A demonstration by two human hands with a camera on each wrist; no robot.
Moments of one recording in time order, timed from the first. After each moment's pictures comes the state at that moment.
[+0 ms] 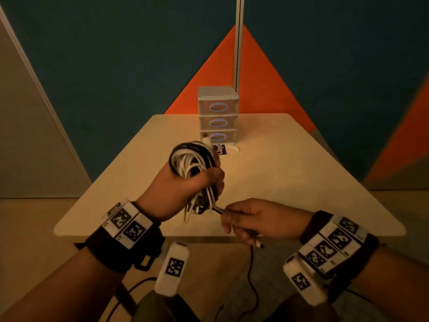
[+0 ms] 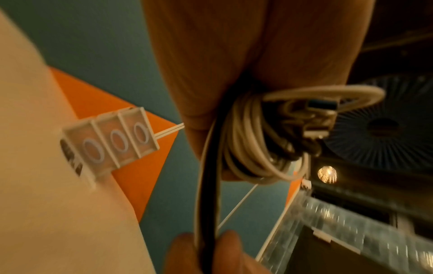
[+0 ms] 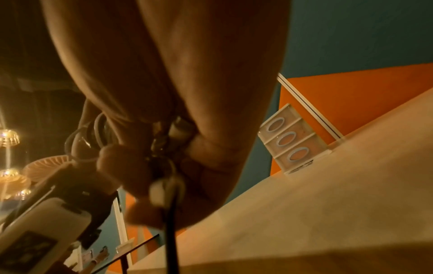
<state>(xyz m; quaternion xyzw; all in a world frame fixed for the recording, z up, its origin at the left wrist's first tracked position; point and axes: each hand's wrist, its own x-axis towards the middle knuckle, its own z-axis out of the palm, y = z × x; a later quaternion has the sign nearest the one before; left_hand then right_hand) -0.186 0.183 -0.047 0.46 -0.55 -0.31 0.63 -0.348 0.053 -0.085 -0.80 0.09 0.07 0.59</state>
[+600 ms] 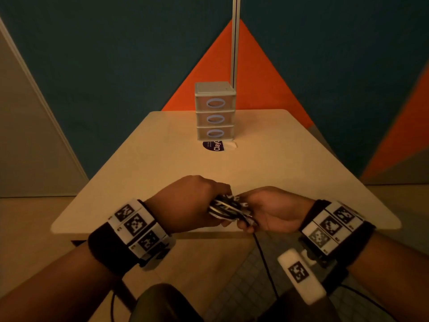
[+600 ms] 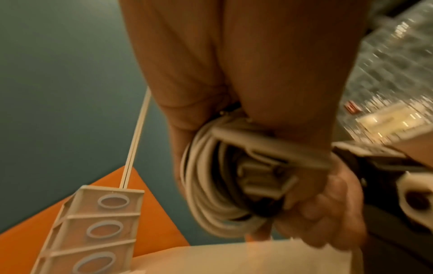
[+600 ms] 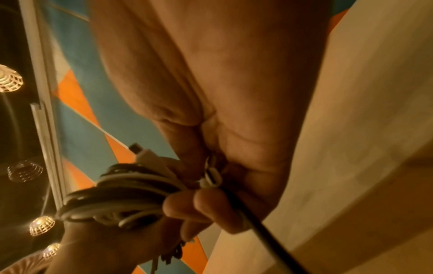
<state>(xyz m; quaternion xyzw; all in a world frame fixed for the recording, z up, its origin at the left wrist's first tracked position) -0.191 0.179 -0.057 0.67 -0.74 -0.02 0.11 -0.347 0.033 -0.089 -0.60 0.20 0.09 0.77</state>
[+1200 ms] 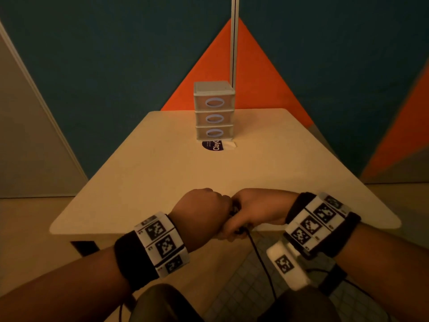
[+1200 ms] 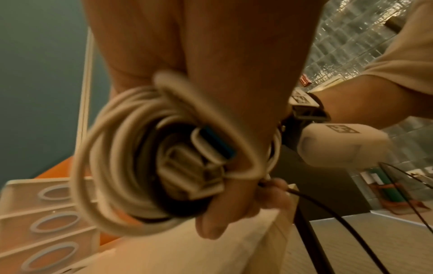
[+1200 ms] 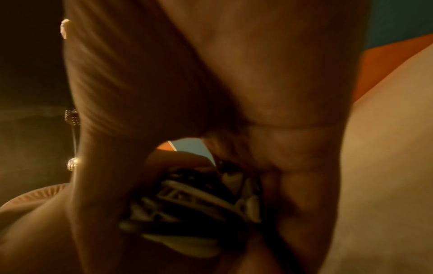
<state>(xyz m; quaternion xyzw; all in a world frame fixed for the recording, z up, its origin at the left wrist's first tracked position) -0.226 0.161 -0.077 0.73 -0.67 0.05 -0.13 -0.330 0.044 -0.078 -0.81 0.20 0.15 0.54</state>
